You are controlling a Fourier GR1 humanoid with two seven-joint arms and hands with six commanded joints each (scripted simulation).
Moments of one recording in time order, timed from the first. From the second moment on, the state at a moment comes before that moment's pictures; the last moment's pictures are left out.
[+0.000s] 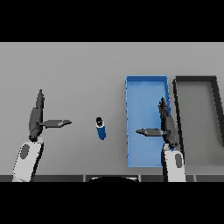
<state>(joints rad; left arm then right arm) -0.11 0.43 -0.16 -1.48 0.24 0.26 0.01 0.00 0.00 0.00 -1.57 0.00 0.00 0.00</state>
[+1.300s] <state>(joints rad) 0.00 0.61 -0.43 -1.69 0.20 -0.19 -0.03 0.10 -0.15 0.07 -1.70 0.11 0.09 -0.10</state>
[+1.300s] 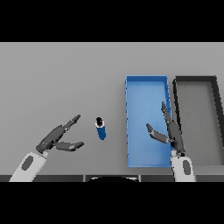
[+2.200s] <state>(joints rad) -0.20 0.30 -0.58 -1.41 0.05 -0.18 -0.05 0.14 -0.15 0.07 -1.73 0.09 0.10 -0.10</state>
